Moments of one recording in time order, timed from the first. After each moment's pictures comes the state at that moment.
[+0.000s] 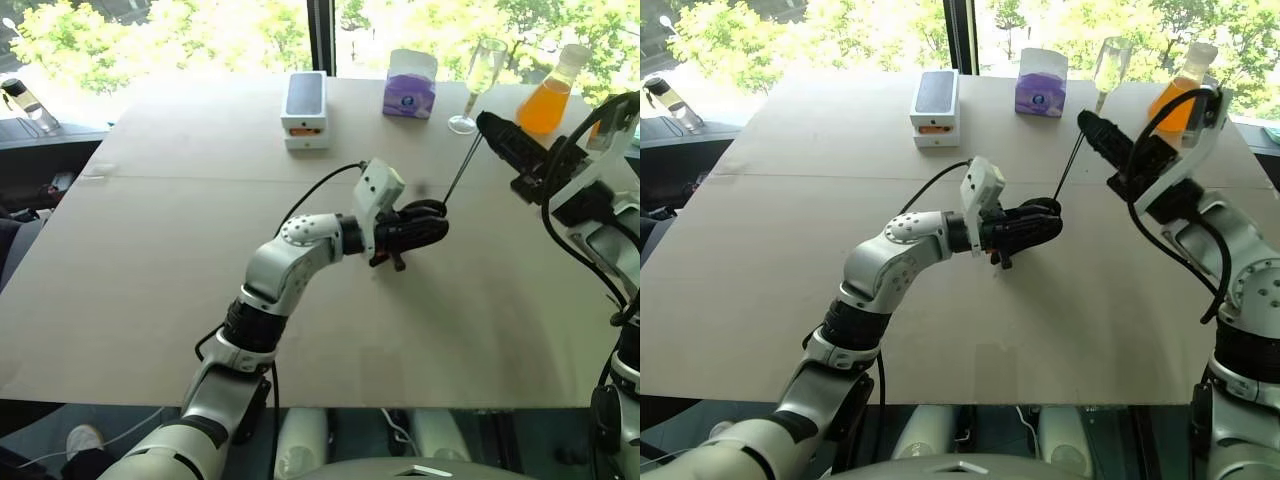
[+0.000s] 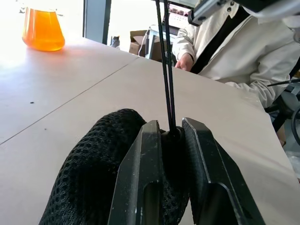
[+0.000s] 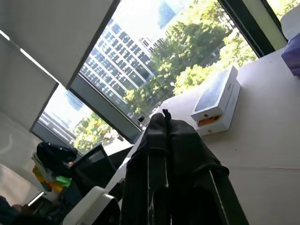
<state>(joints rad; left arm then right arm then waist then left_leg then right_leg) -0.67 0.20 -0.23 -0.09 -0.43 0.63 -0.77 -0.53 -0.57 -0.34 -0.26 1.69 0.75 -0.14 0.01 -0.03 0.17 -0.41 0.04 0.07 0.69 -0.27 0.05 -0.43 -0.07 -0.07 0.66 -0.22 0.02</state>
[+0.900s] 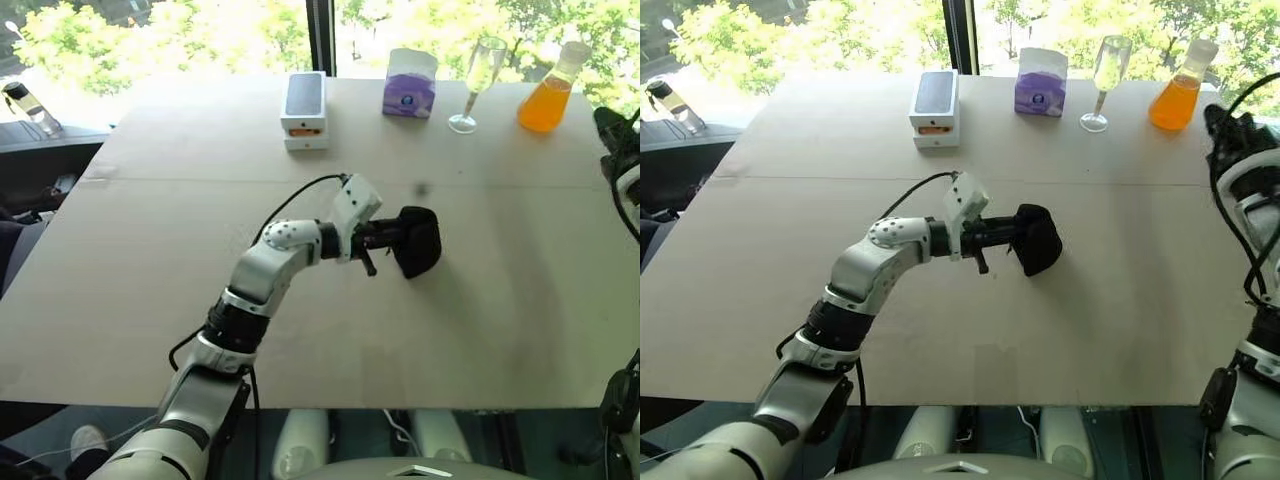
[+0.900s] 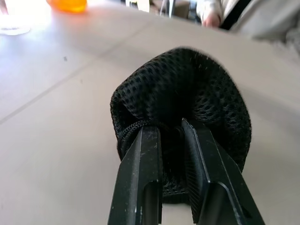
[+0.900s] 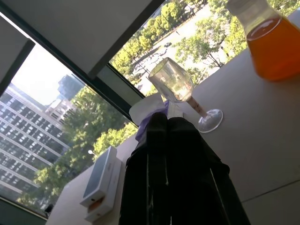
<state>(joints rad) -0.65 0.27 -0.21 -0.02 -0.36 0.58 -0.82 -0.50 -0.63 -0.48 -0.01 1.32 0.70 -0.10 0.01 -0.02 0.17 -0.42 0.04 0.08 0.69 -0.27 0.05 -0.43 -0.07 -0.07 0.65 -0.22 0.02</state>
